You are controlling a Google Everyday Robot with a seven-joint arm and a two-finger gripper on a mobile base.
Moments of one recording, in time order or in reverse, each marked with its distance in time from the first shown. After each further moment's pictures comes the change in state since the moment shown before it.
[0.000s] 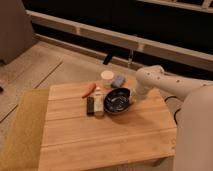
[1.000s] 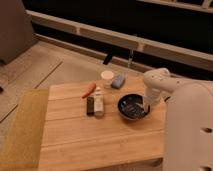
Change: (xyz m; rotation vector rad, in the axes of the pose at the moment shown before) arm -0.052 -0.080 0.024 0.285 0.078 0.040
